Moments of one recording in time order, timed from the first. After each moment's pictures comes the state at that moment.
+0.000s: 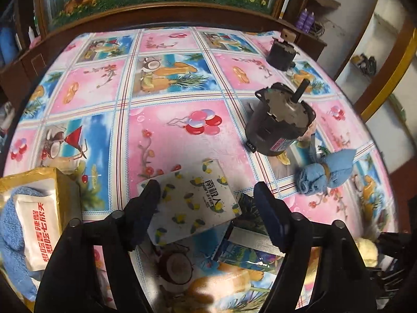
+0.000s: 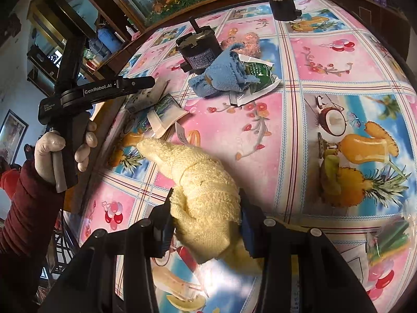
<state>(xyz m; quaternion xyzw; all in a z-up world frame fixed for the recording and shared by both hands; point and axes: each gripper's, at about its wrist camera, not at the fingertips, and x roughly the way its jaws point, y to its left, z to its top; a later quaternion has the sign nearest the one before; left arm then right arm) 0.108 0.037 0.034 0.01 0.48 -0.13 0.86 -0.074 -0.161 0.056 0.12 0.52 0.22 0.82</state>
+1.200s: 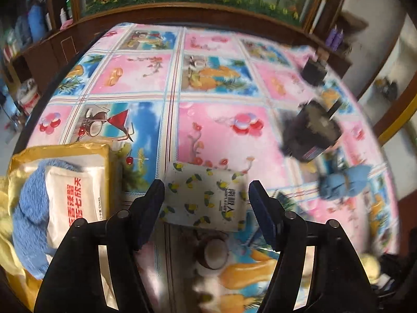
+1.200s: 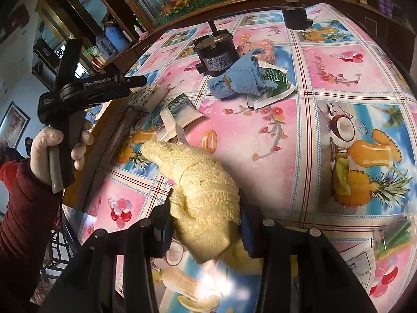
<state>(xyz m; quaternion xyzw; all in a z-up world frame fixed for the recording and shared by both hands) 0.105 0.074 0.035 -0.02 0.49 -0.06 0.87 -0.083 -0.147 0.061 0.10 0.50 0.23 0.83</state>
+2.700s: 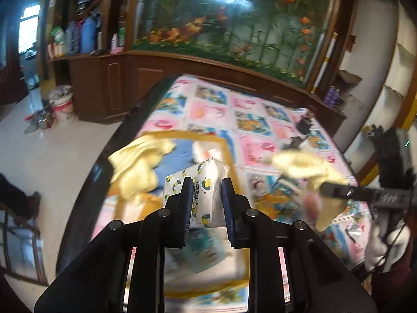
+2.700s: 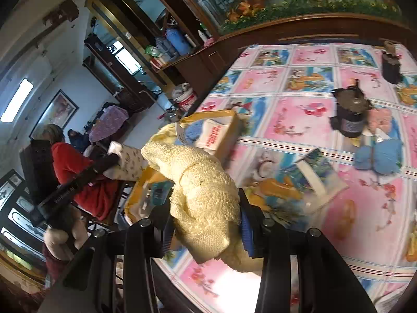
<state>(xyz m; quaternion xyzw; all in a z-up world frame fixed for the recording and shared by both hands) -0.115 0.228 0.137 -0.11 0.35 -0.01 0.93 -0.062 0.001 0.148 0.14 0.46 0.40 0.78</state>
